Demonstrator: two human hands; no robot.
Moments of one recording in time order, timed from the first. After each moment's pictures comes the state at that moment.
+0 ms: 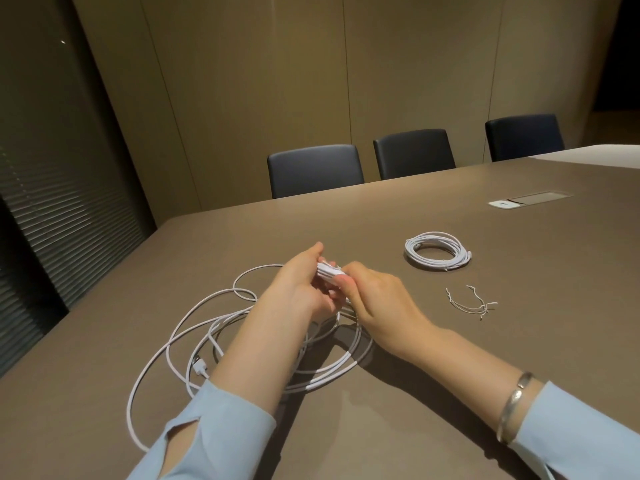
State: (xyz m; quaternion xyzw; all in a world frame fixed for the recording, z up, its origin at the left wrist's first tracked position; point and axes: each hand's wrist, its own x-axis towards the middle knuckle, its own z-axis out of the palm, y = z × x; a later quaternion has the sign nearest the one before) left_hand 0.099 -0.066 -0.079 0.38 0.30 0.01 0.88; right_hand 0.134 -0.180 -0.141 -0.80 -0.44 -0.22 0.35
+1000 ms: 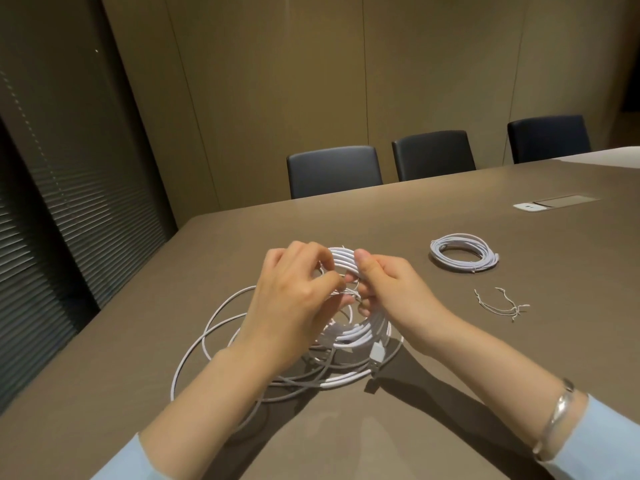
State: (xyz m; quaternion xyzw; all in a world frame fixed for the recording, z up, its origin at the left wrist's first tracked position) left_hand 0.024 -0.007 -0.104 0.88 -0.15 0.45 -0.05; right_hand 0.103 -0.153 -0.113 -0.66 -0.33 0.08 0.67
